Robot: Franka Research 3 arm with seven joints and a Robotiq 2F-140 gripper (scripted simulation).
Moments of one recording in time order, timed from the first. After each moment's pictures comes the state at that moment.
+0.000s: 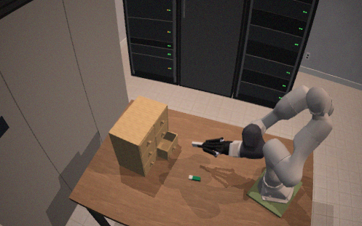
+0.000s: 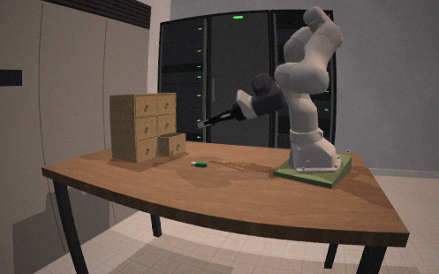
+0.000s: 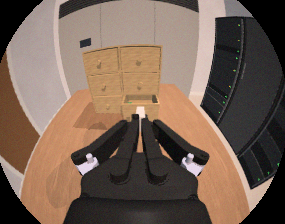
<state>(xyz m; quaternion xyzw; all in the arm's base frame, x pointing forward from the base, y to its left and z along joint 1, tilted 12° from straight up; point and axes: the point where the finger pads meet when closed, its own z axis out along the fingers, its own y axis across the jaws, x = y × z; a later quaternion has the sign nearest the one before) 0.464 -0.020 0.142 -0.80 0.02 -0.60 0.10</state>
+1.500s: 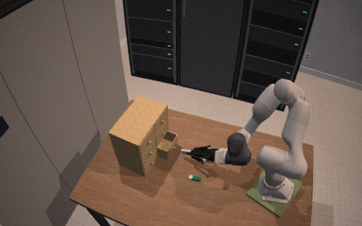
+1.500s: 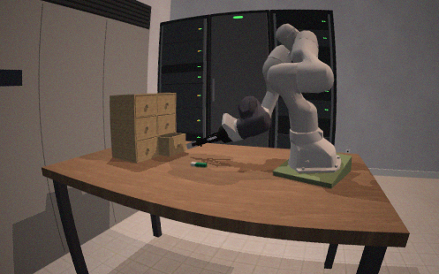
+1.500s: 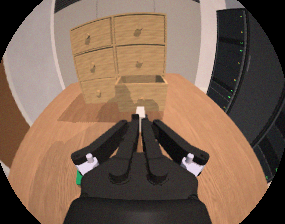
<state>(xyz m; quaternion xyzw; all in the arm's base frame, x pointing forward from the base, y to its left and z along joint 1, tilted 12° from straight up) 0.531 0.007 0.047 -0.80 0.03 -0.59 0.11</state>
